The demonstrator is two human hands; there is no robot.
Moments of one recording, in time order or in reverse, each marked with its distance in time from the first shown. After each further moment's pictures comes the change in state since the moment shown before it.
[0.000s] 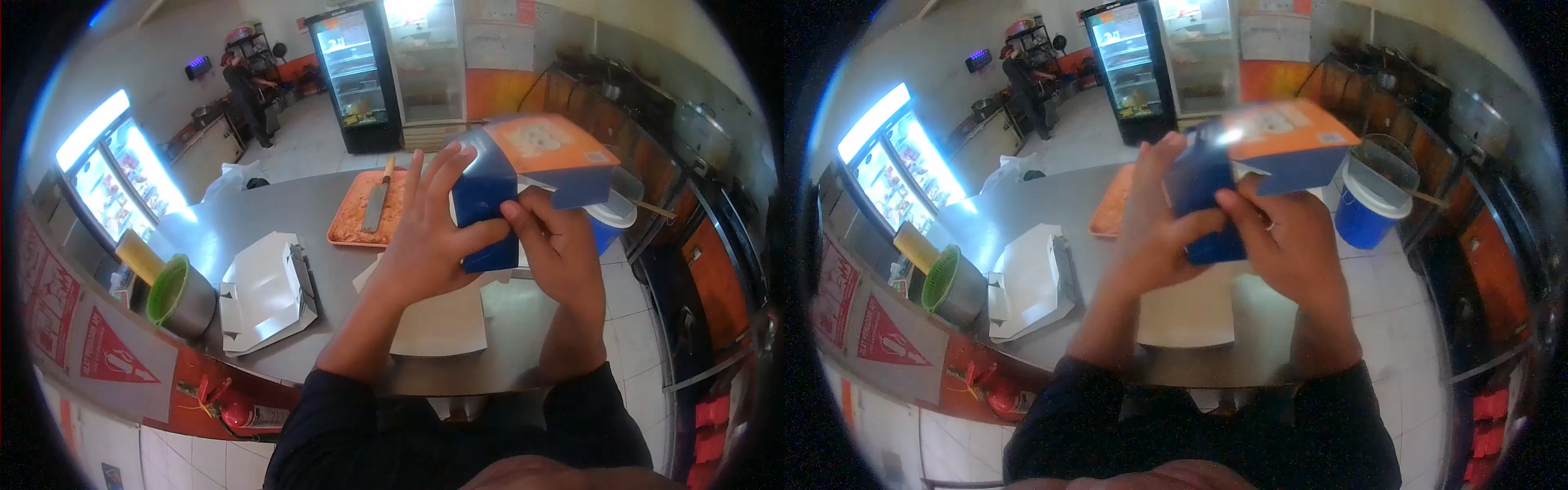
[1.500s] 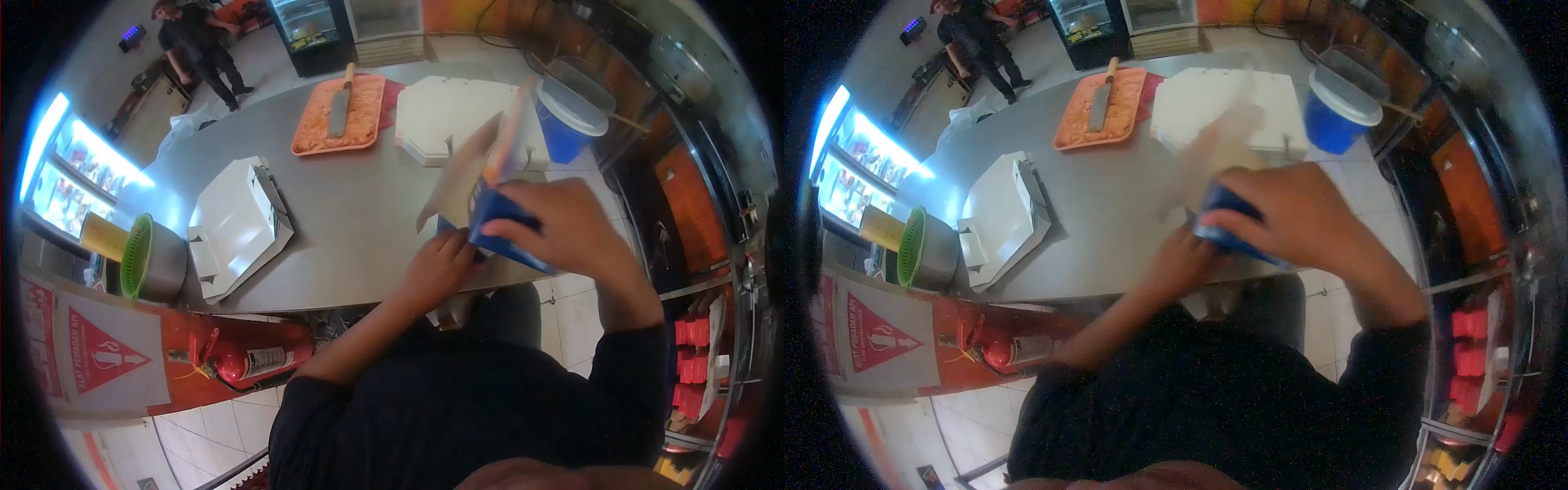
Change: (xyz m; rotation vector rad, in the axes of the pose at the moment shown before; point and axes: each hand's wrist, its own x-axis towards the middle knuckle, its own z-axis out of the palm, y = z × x) left_hand -0.197 0.105 0.058 -0.189 -0.446 -0.310; right_hand -0.073 -0.050 -0.020 -0.465 -0.610 0.019
